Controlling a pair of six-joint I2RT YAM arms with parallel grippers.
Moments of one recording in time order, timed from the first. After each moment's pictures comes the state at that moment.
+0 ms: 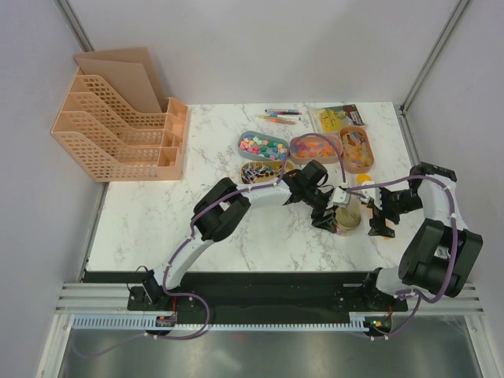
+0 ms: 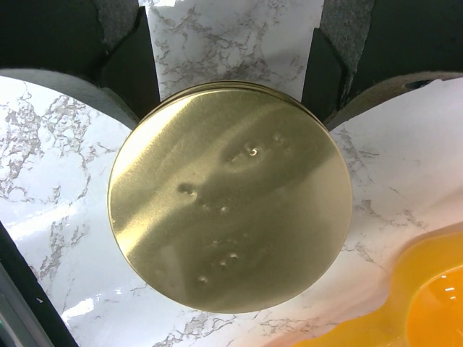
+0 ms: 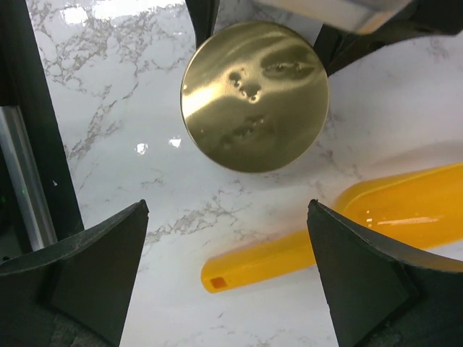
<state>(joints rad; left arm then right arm) -0.94 2.49 1.83 -0.17 0.87 0.62 -0.40 1.41 1.02 -1.32 -0.63 -1.86</state>
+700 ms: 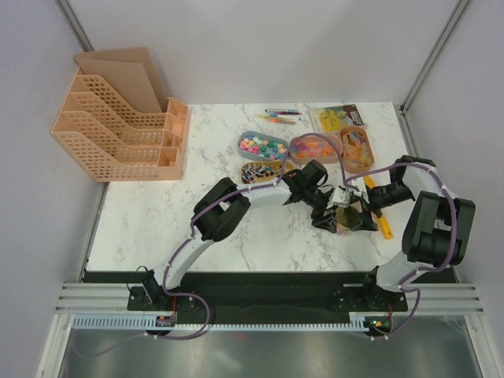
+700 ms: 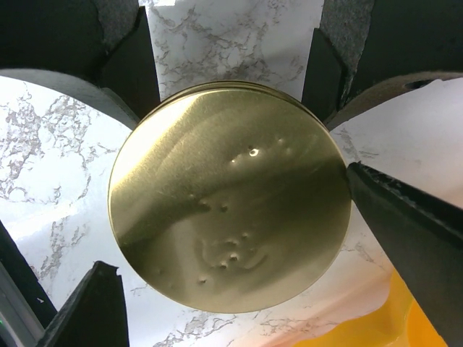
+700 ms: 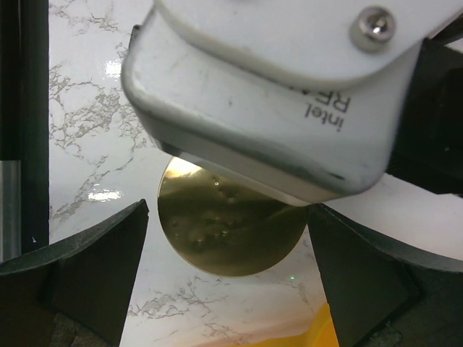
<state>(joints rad) -0.94 2.49 1.83 -0.17 0.88 0.62 -0.27 1.62 1.06 -1.32 -0.81 -1.96</state>
